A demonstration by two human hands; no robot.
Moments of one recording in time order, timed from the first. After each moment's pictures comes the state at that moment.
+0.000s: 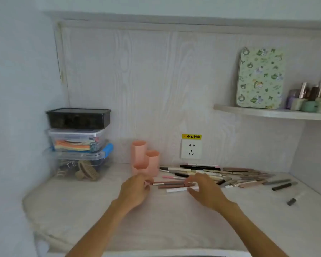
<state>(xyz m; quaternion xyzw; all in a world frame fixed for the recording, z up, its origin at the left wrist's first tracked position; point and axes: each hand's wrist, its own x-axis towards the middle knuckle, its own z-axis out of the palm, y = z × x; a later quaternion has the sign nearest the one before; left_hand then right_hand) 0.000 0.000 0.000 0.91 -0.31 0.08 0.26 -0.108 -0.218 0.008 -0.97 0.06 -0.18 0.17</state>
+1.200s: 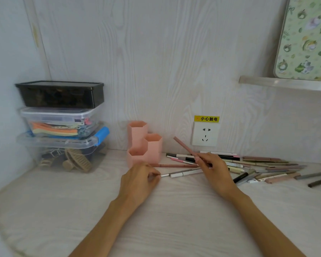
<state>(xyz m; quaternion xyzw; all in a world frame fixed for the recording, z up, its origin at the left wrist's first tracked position) 0.033 -0.015 -0.024 0.90 -0.30 0.13 0.28 -0.035 -0.241 -0.017 -0.89 0.05 -0.30 0.34</state>
